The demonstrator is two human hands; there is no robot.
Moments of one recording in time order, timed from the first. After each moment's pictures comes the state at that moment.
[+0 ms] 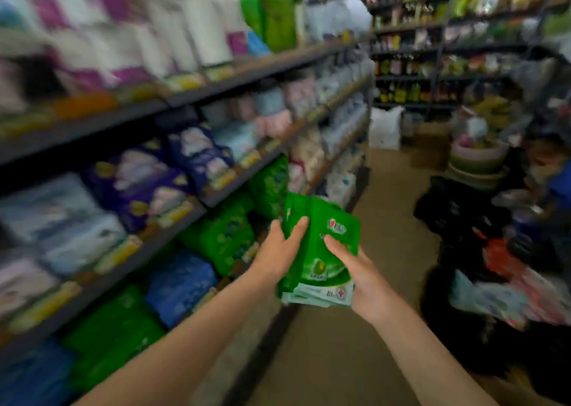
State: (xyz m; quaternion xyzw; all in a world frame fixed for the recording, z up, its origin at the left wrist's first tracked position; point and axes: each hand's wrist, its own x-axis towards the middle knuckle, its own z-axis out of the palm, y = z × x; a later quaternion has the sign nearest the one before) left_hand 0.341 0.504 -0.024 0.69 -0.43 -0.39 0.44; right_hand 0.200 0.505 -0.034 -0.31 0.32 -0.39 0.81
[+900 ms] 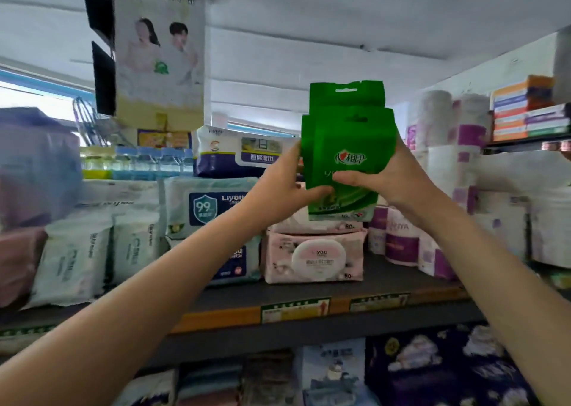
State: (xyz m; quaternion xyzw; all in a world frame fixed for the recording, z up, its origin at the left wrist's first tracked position) left_hand 0.711 0.677 0.315 0.71 -0.51 0.22 0.44; right_hand 0.633 0.519 0.327 -0.80 -0.14 -0.43 0.40
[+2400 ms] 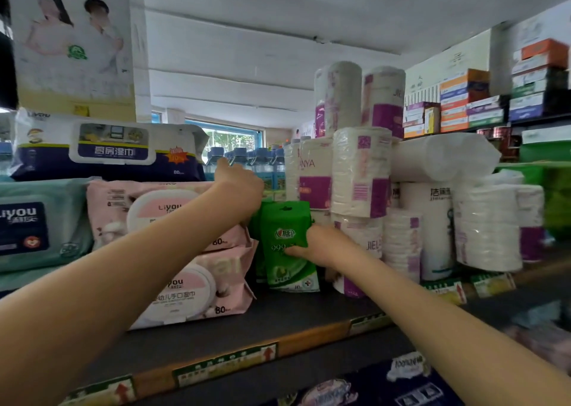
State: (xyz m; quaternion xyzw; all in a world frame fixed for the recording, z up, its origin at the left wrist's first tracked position) left_hand 0.759 0.458 0.333 0.90 -0.25 0.25 -0.24; right_hand 0.731 0.315 0.241 -0.97 0.14 -0.15 0.10
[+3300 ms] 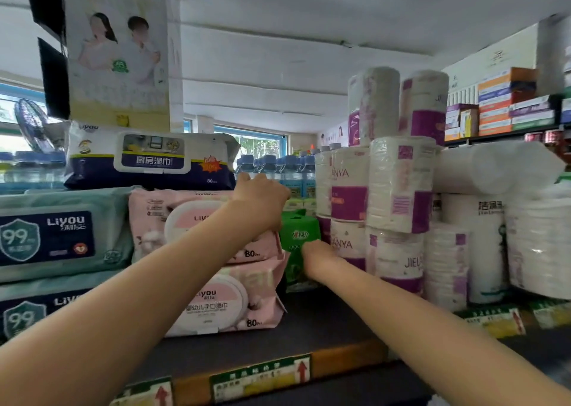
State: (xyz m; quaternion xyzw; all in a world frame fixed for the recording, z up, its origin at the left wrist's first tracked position) left_hand 0.788 0.470 0.326 0.90 -0.31 0.28 -0.12; right_hand 0.785 0.350 0.237 -0.98 0.17 -0.09 -0.03
